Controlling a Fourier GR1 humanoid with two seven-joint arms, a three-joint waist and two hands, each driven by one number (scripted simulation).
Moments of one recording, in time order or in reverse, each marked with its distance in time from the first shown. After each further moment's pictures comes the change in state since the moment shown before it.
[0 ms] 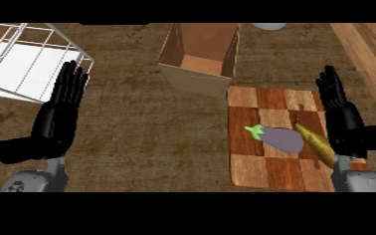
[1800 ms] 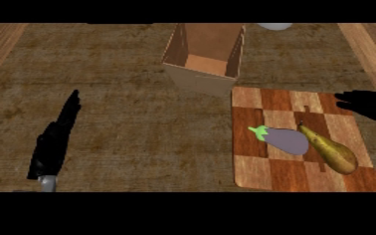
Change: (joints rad) left arm 0.121 0.085 -0.056 0.056 -0.249 0.066 0.238; right arm -0.005 -0.740 0.093 -0.054 0.548 0.627 -0.457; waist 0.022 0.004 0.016
